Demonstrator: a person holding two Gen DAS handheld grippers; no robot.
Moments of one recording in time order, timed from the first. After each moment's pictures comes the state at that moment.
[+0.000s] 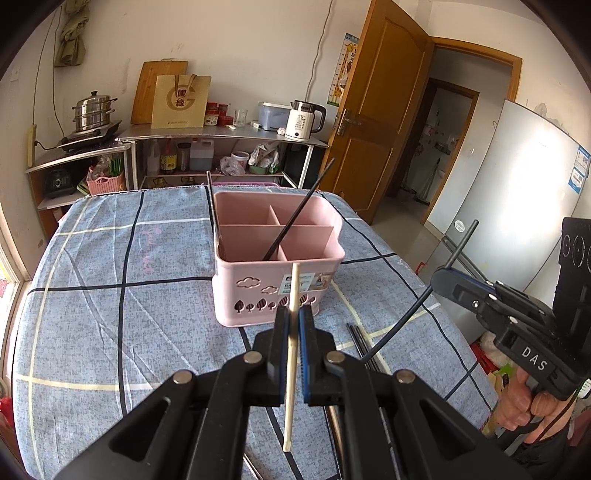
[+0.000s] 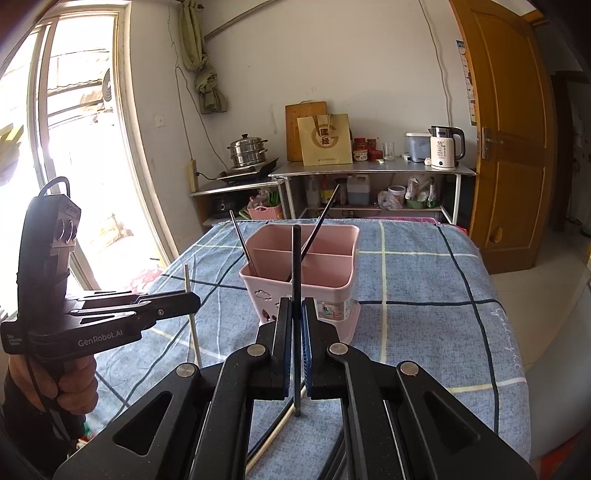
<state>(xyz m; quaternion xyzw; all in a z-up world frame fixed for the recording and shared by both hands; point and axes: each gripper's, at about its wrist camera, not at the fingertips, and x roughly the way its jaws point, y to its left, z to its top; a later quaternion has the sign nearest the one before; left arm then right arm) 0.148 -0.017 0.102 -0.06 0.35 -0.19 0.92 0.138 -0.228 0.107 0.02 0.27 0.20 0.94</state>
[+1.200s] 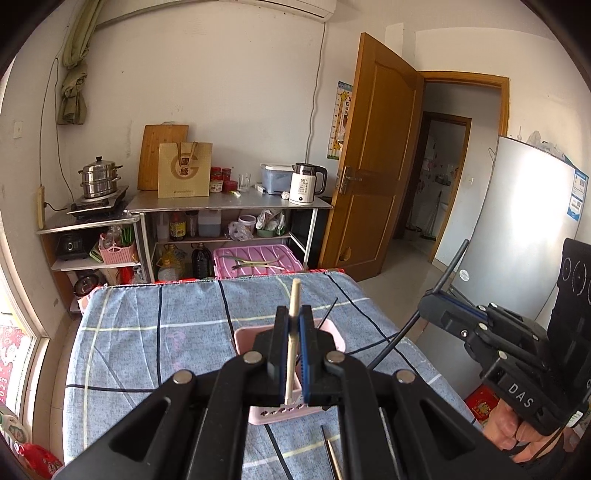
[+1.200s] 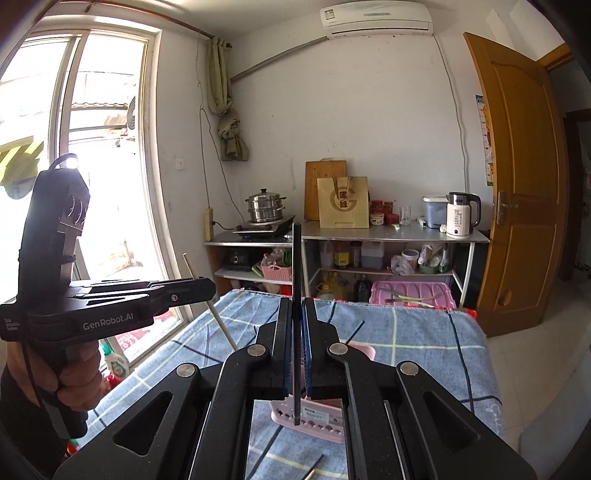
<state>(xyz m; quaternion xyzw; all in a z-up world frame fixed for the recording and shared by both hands) 0.187 -0.006 0.222 -0.03 0.25 -0.18 0.95 0.173 -0.204 0.196 0.01 0.16 0.23 0.96</state>
